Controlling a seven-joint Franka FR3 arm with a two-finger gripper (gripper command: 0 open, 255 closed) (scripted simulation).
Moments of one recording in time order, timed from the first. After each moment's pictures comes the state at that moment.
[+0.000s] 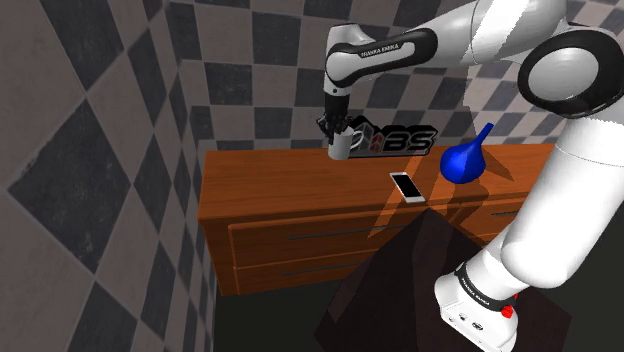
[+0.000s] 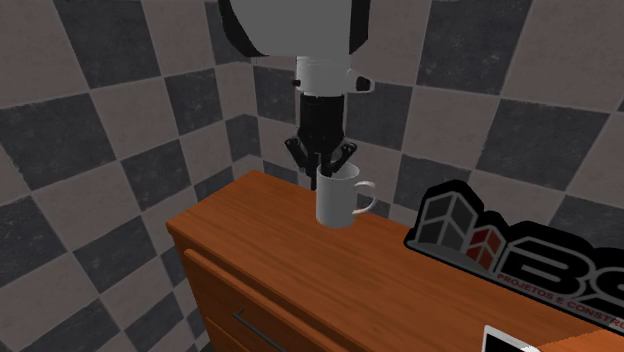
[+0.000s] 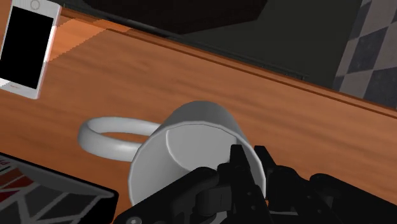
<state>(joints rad) -0.02 0.28 0.08 -1.81 0.00 1.92 0.28</state>
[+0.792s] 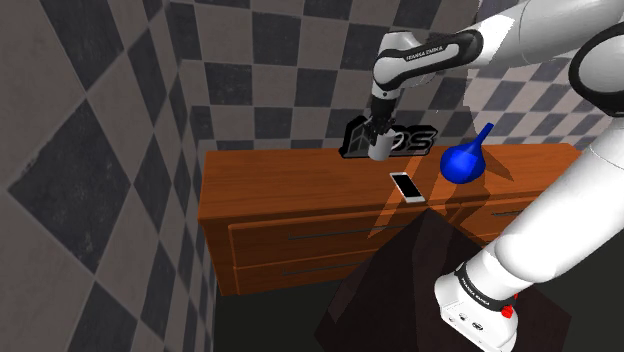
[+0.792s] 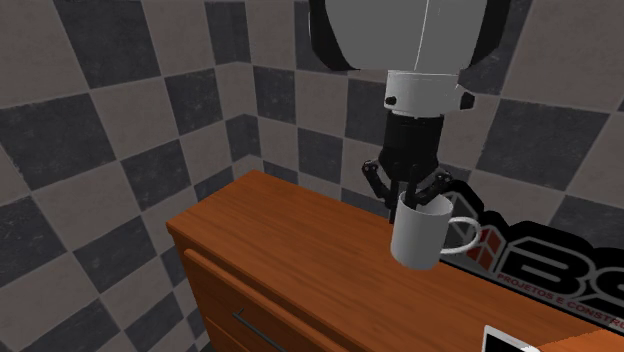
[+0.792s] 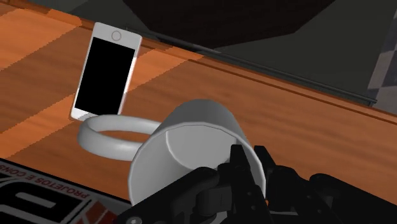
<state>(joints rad) -0.17 0.08 -0.03 -2.09 -0.02 2.00 0.04</state>
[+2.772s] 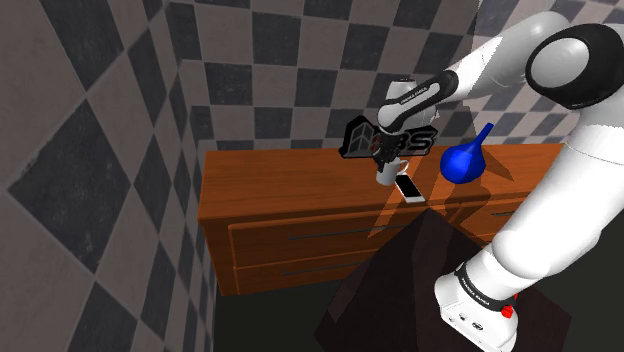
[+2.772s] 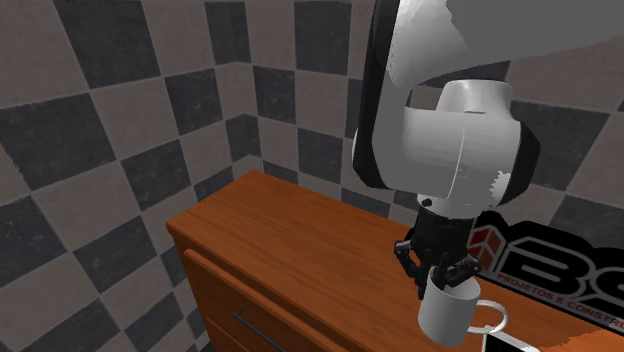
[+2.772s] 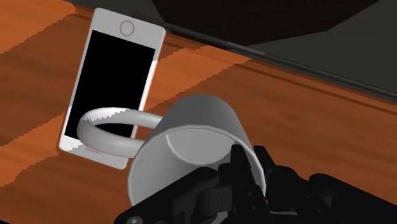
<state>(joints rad) -0.24 0.23 -0.09 -2.27 -0.03 2.34 -0.09</state>
